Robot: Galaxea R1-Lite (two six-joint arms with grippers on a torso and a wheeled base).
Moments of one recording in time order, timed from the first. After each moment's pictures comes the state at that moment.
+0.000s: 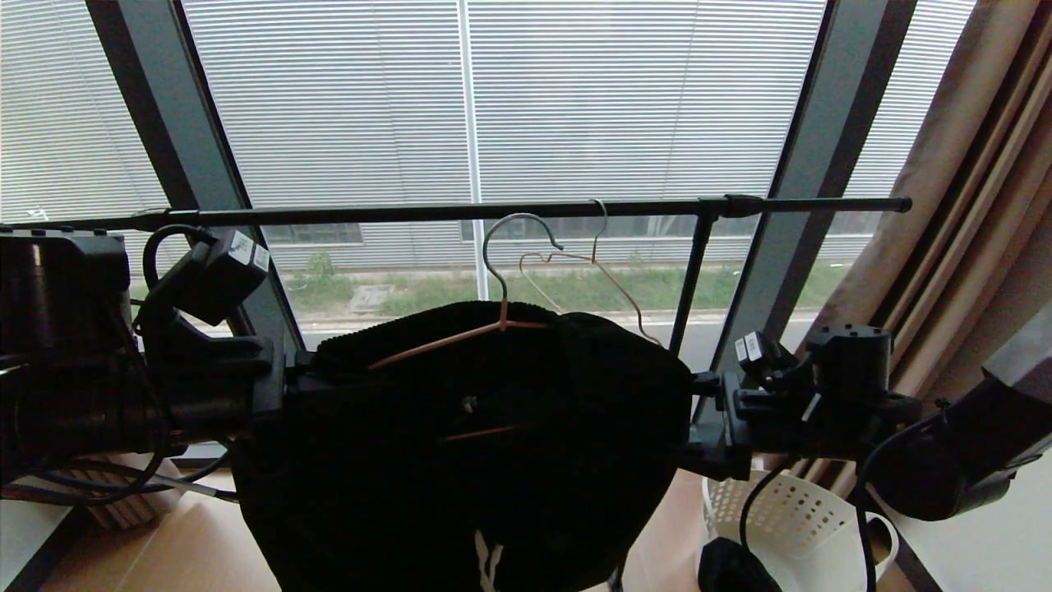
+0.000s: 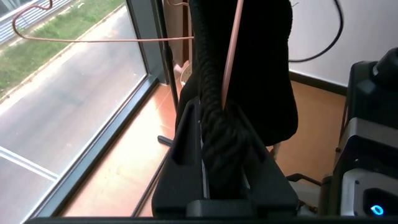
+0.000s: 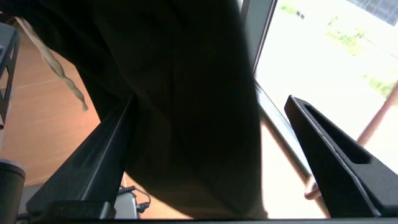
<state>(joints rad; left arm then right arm) -0.22 1.46 -0.71 -0.37 -0.85 0.31 0.19 2.07 -0.67 -0.95 1.02 -0.32</state>
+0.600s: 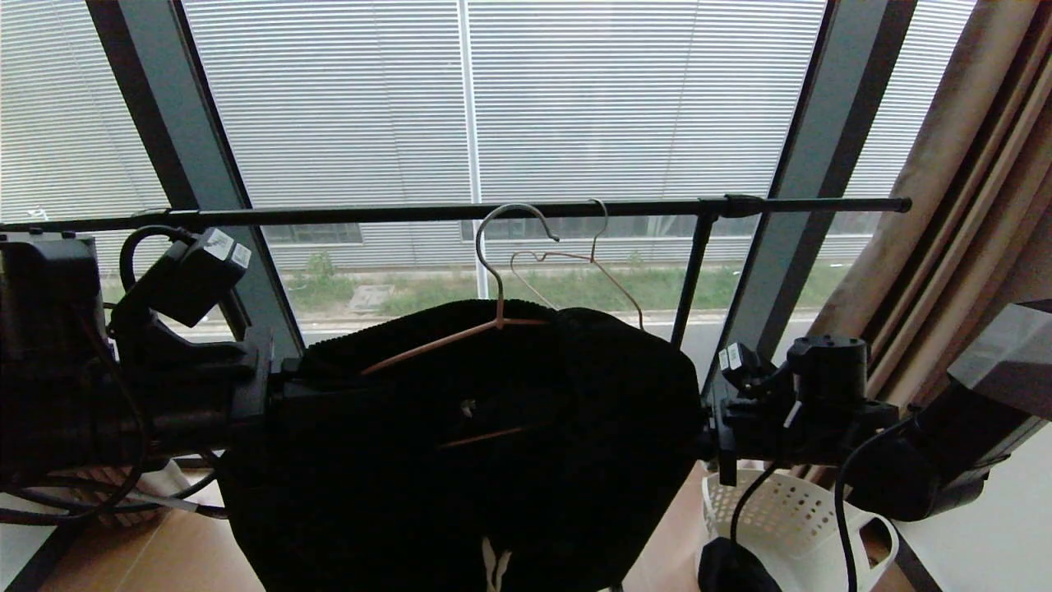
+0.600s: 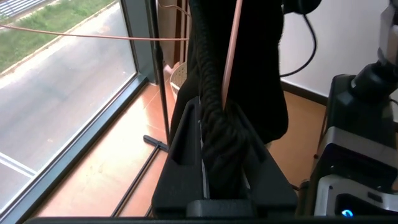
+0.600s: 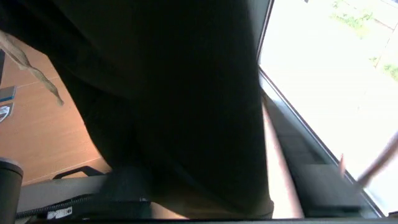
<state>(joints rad) -0.23 1.41 -0.68 -0.37 -0.85 0.22 0.19 2.13 -0.69 -0.95 1.00 -0.32</state>
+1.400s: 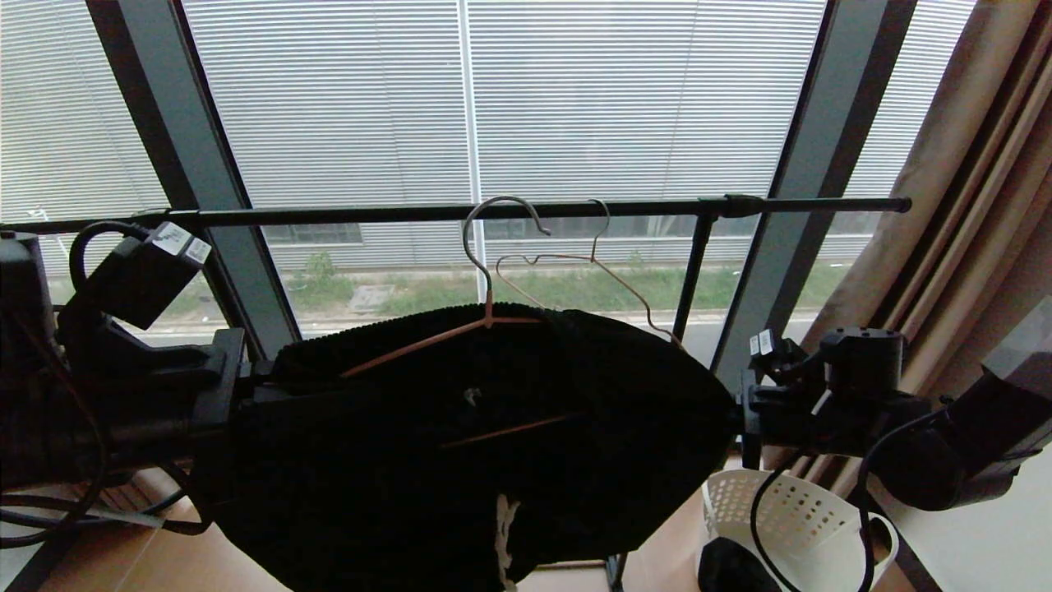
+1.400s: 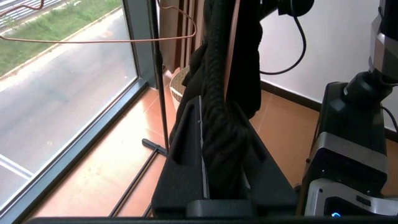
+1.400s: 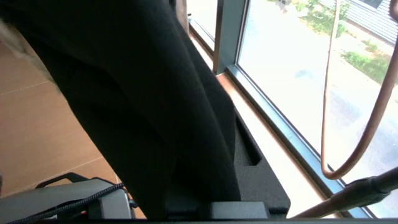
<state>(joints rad) -0.22 1.34 -0.65 -0.37 -0.84 0.18 0.09 2.11 -0.69 -0.95 1.00 -0.32</state>
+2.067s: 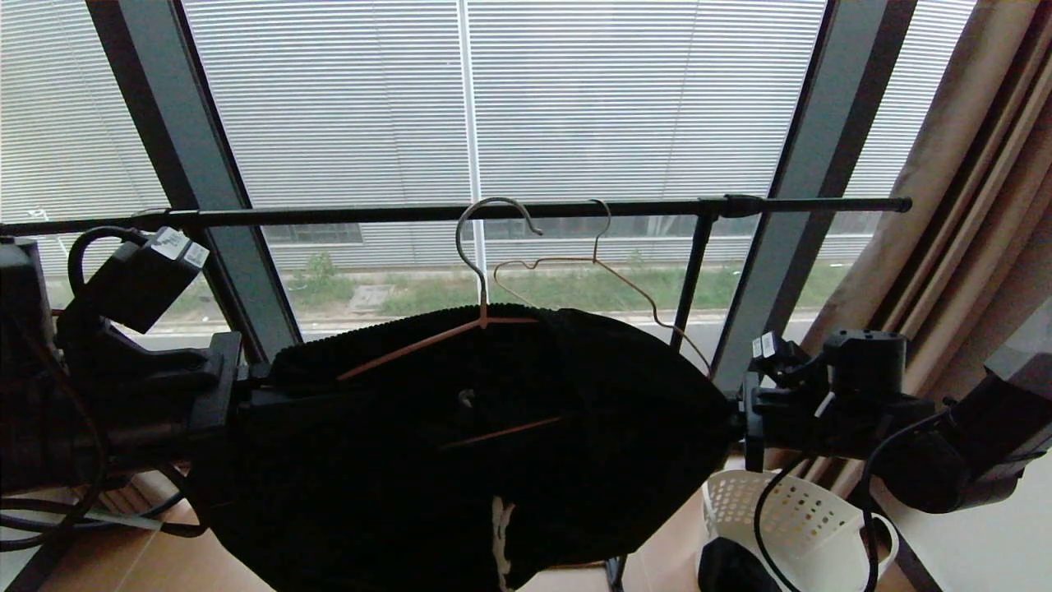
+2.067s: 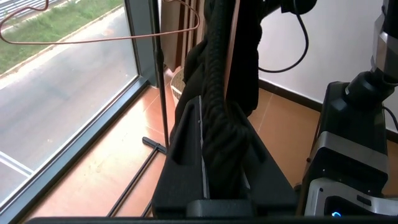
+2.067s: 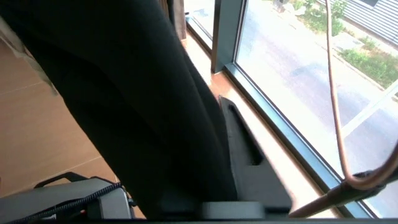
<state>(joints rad) -0.21 1.34 -0.64 -0.38 -0.85 0.18 0.09 2.10 -0.67 -0.95 1.00 -0.33</state>
